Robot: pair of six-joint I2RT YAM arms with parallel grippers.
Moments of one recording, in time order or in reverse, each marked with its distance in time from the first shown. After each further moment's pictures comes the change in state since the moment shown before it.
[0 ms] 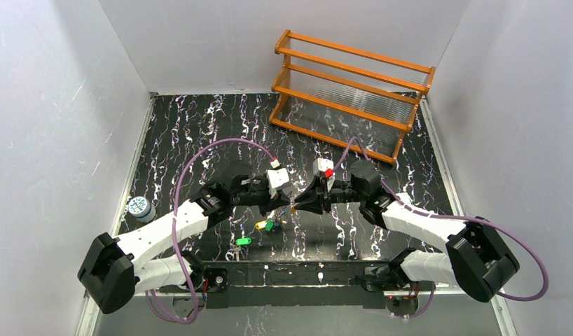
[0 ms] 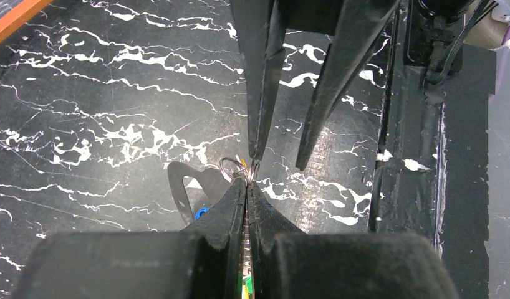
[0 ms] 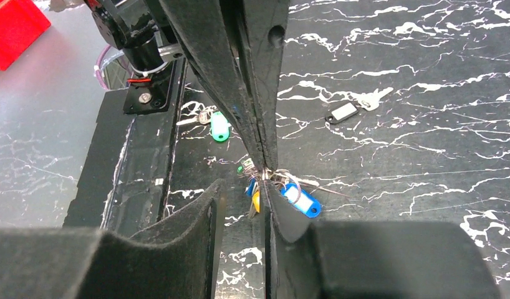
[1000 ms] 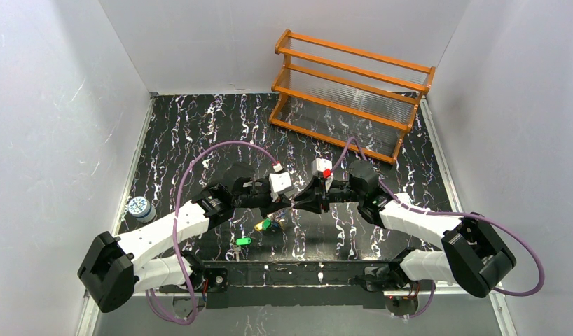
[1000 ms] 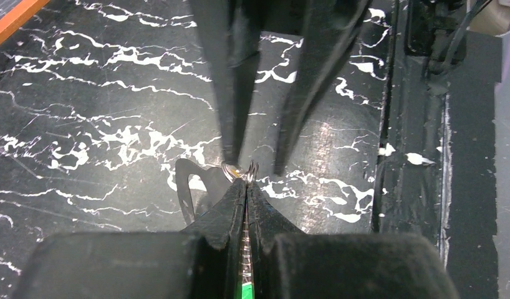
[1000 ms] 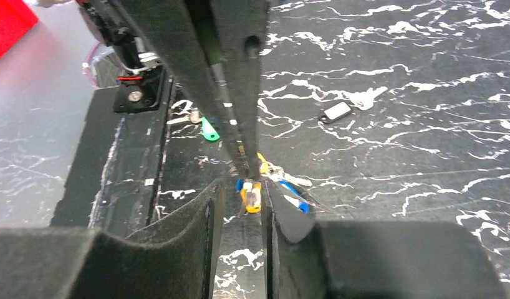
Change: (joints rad) left arm -0.035 0.002 -0.008 0.007 -0.019 0.030; right arm 0.001 0.044 0.000 0.032 0.007 -0.017
